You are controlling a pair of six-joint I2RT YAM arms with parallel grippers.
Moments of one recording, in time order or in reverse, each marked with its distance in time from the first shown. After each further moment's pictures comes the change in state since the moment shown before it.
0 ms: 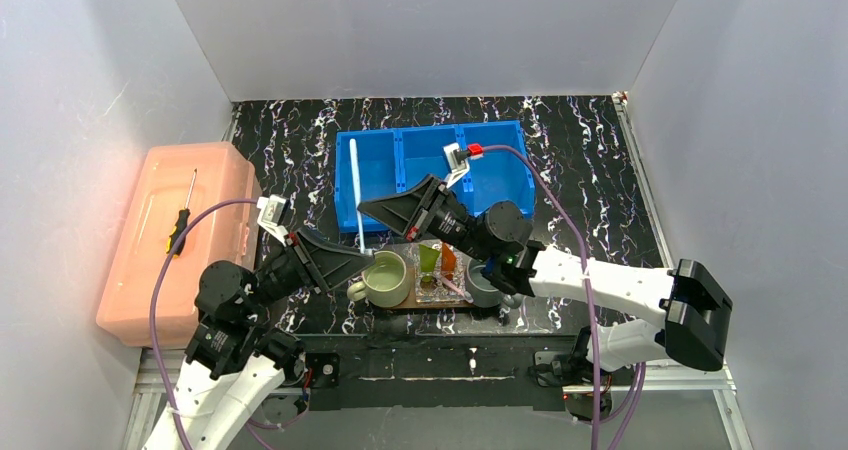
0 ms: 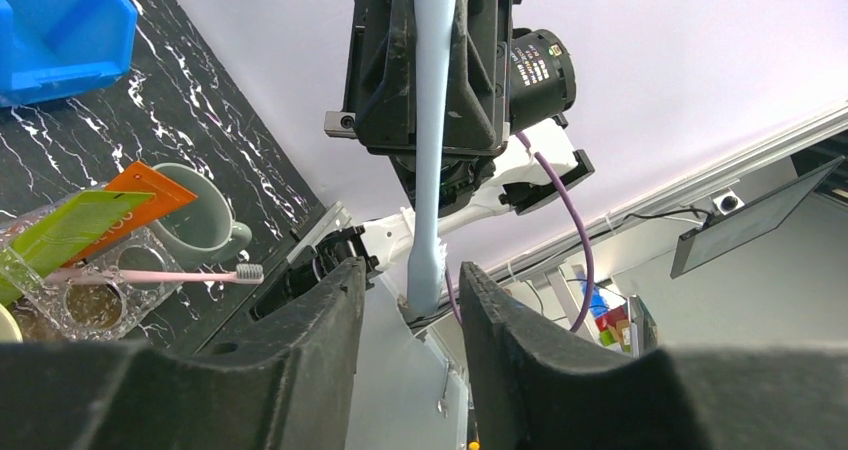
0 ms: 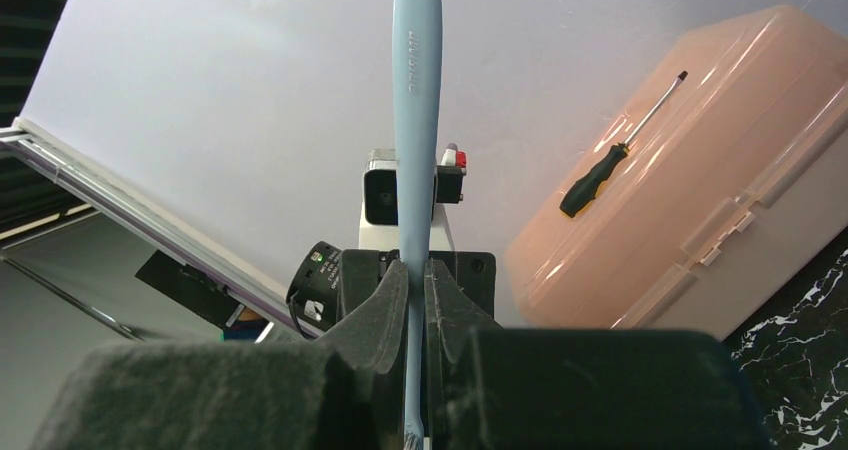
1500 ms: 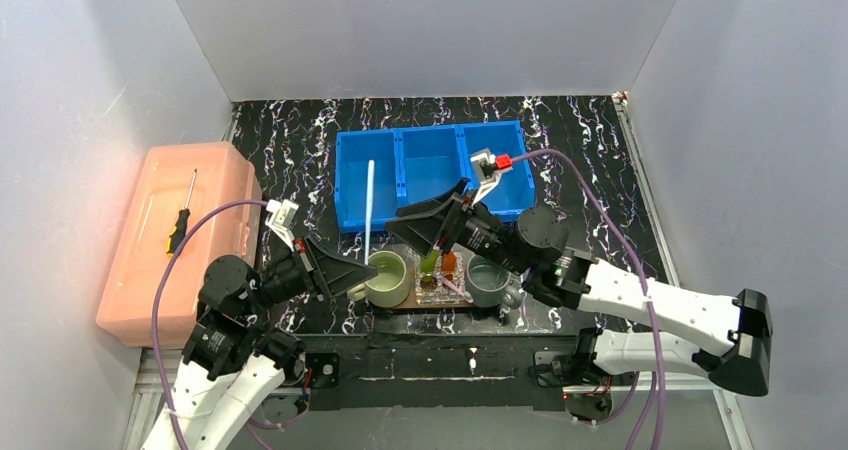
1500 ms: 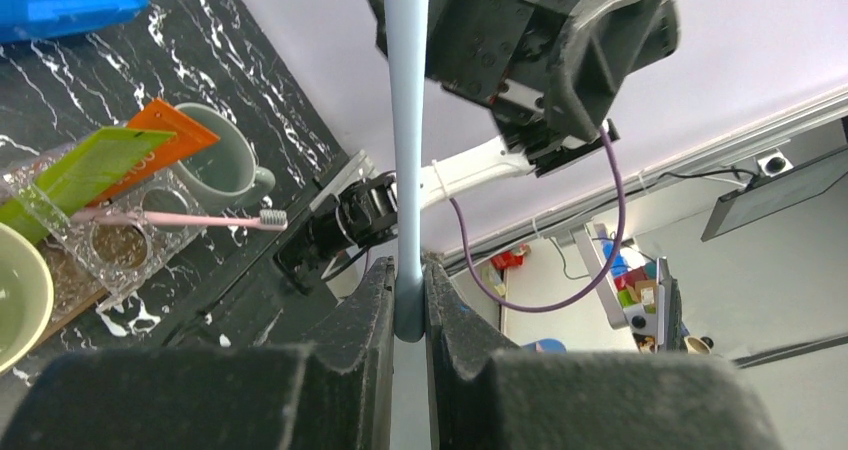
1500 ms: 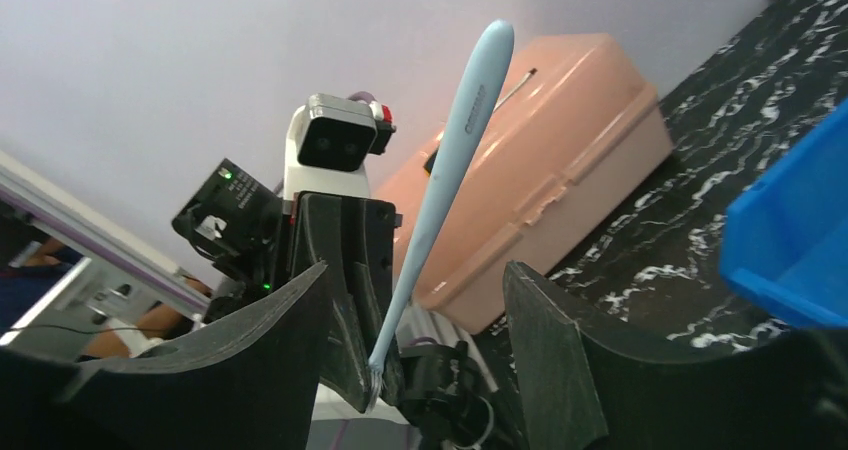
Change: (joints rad) left arm 0.000 0.001 0.023 -0.122 0.069 0.070; right arm 0.035 -0.249 -0.037 -0.361 0.080 -0.341
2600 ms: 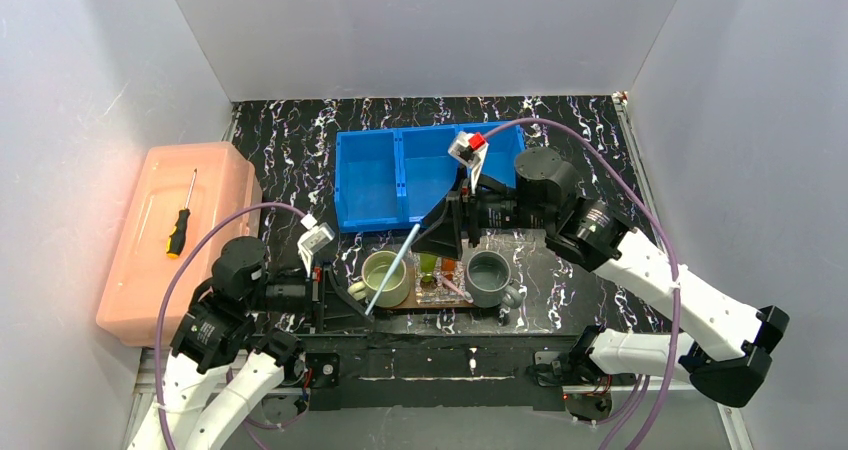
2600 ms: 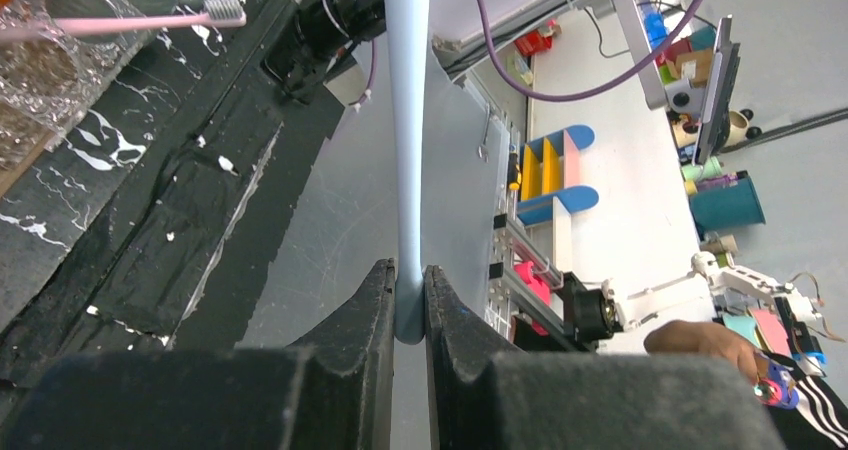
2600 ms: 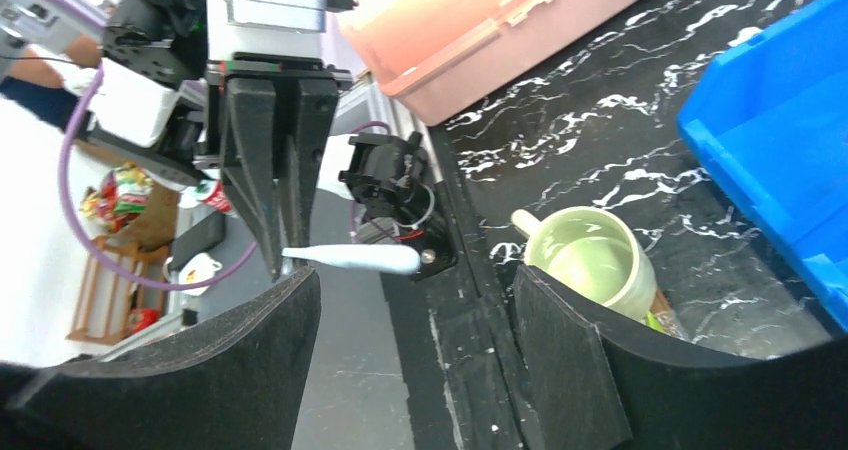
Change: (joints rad) left arm 0.000 0.115 0.163 -0.493 0.371 0.444; right arm -0.241 0.040 0.377 -0.806 -0.541 -0.355
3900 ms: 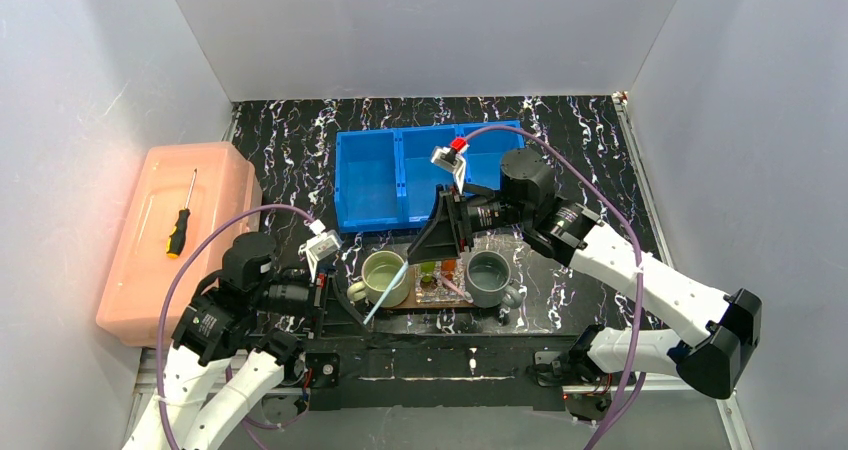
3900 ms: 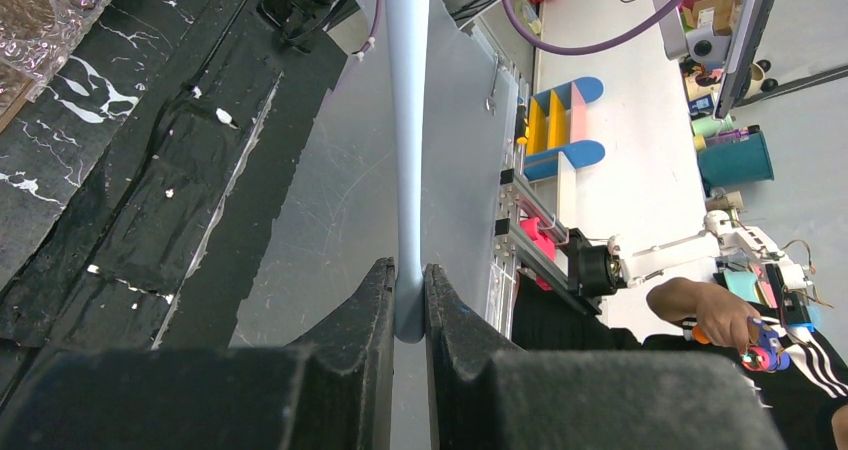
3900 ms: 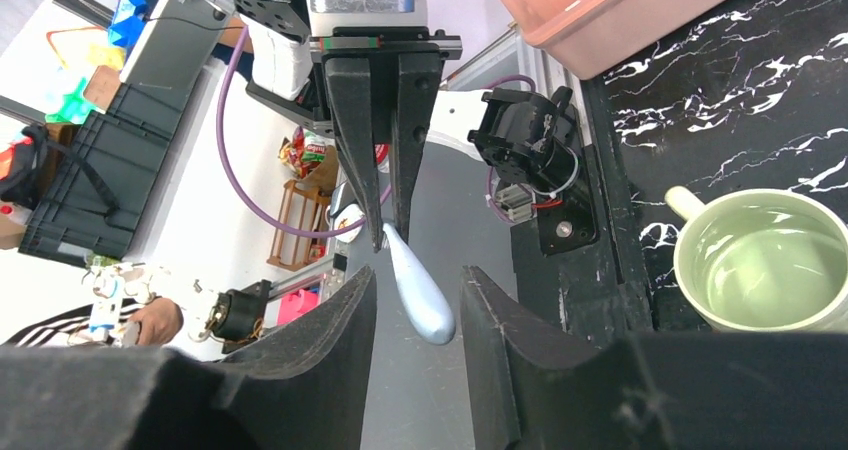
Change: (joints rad) left arm 0.000 0.051 0.032 -0.169 0.051 0.164; right arm -0.065 0.076 -0.144 0.298 -0.394 0.296
